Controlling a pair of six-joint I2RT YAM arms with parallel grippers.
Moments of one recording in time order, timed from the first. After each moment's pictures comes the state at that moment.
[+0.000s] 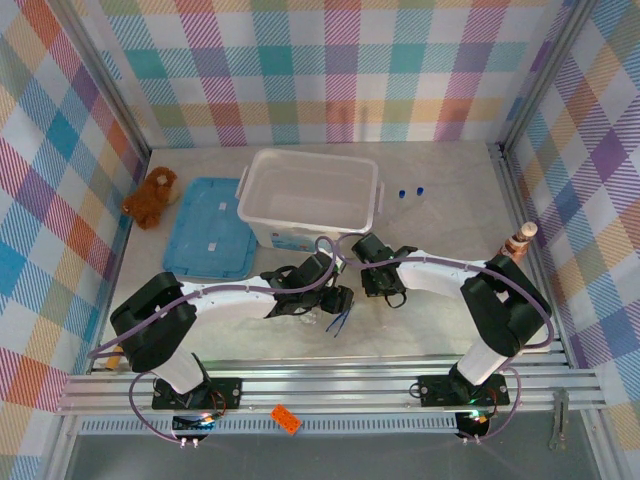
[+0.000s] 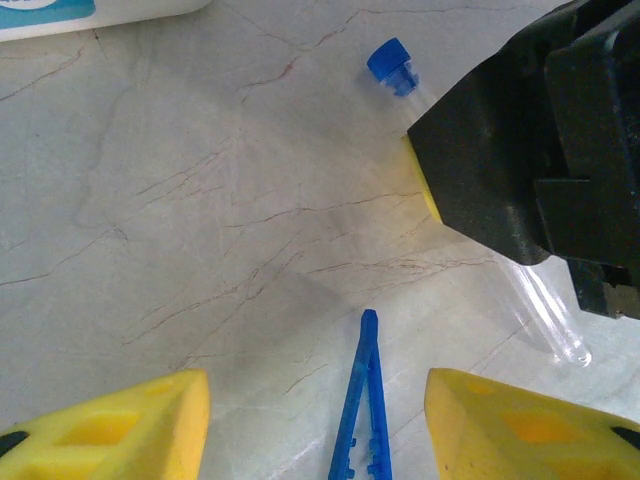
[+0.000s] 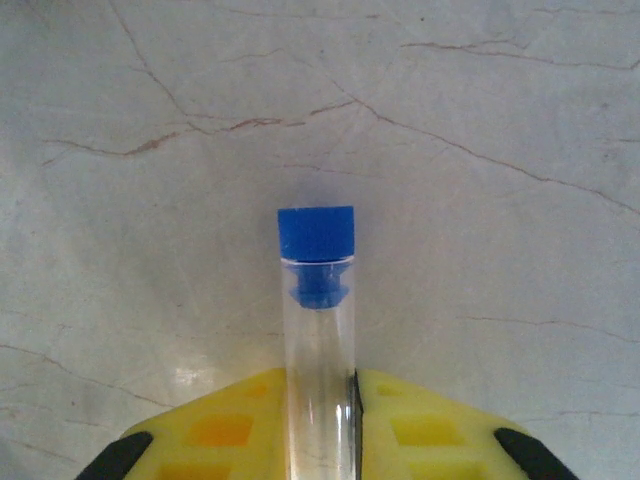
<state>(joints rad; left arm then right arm) -0.95 1.58 0.84 -0.13 -0.01 -0.52 0.70 1.63 0.86 -0.52 0.20 0.57</state>
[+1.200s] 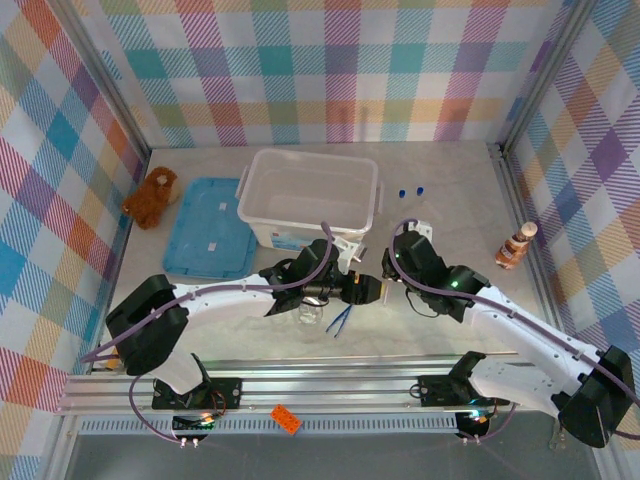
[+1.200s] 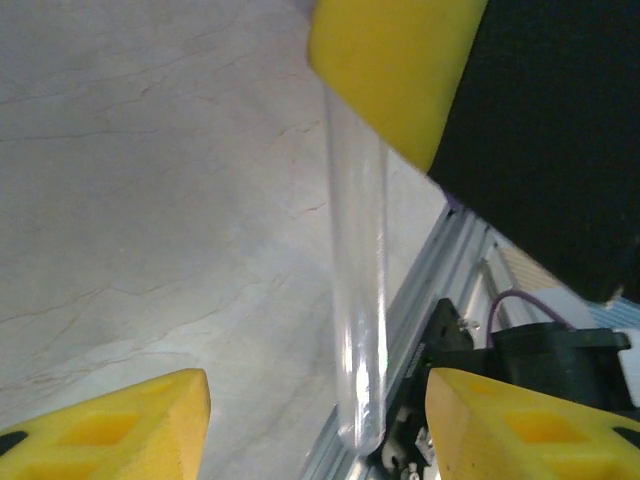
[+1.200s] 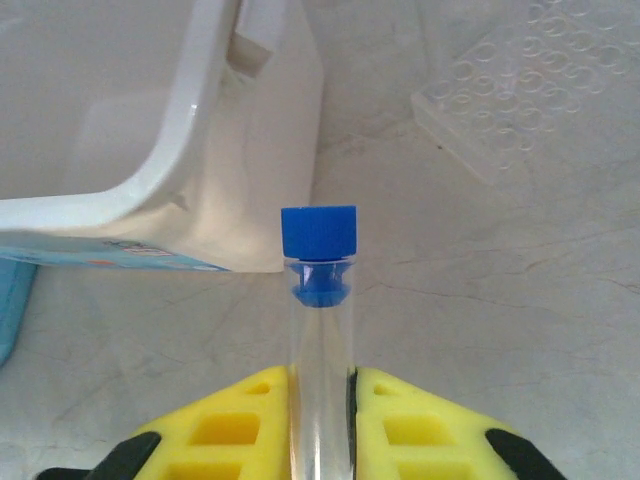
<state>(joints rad) -0.97 1.56 0.89 0.19 0.35 -0.72 0.77 1.01 0.80 -0.55 0.36 0.77</state>
